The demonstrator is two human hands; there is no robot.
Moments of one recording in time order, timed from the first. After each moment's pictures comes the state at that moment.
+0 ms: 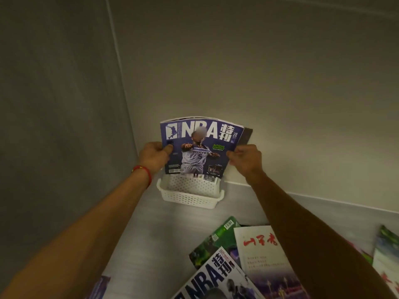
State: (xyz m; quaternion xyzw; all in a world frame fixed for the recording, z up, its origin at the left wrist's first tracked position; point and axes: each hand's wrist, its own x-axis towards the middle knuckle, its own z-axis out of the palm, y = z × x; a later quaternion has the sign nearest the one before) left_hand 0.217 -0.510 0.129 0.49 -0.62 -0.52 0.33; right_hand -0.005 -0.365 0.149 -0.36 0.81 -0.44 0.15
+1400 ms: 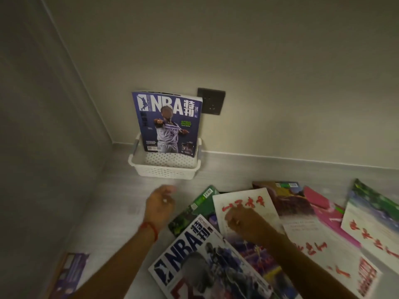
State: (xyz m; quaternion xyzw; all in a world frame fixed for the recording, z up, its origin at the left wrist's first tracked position) left_hand 0.205 -0.324 0.002 0.48 -0.61 -0.58 0.24; right_hand 0.006 -0.153 0.028 -0.48 0.81 -0.01 0.33
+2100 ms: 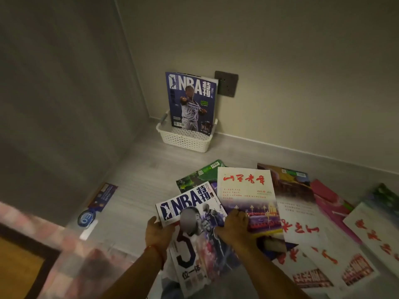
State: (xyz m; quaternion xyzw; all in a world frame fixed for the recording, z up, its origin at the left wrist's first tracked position) left_hand 0.271 -0.111 -0.051 0.72 -0.33 -0.54 0.27; right_hand 0.065 -0.055 -0.037 -0.39 0.86 -0.05 0.34
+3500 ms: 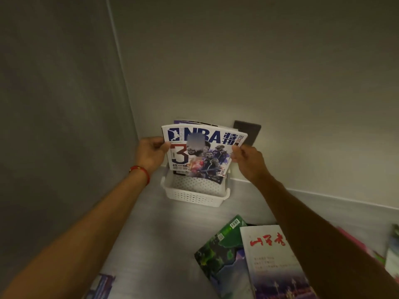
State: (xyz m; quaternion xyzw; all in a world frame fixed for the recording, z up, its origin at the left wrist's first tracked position) left_hand 0.226 -0.521 0.124 0.45 -0.69 -0.42 0.38; right_hand -0.007 -0.368 0.132 -0.43 0.79 -0.40 0.18
